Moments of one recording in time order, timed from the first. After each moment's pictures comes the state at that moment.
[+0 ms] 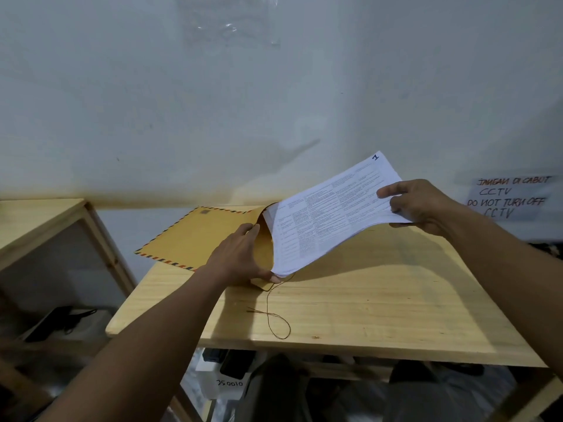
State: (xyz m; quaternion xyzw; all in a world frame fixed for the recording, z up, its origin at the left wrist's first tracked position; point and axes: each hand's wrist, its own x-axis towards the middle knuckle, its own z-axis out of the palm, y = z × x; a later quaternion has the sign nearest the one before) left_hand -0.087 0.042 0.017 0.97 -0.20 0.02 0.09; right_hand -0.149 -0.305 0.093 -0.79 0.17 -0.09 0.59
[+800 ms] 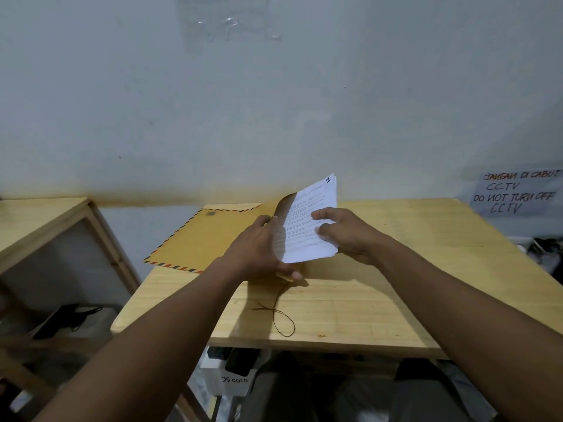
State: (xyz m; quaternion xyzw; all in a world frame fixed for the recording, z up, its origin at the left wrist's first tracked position) left_hand -0.099 0.016 0.033 0.96 -0.25 0.02 0.13; right_hand -0.135 -0.193 0.044 -0.79 0.06 0.03 0.61
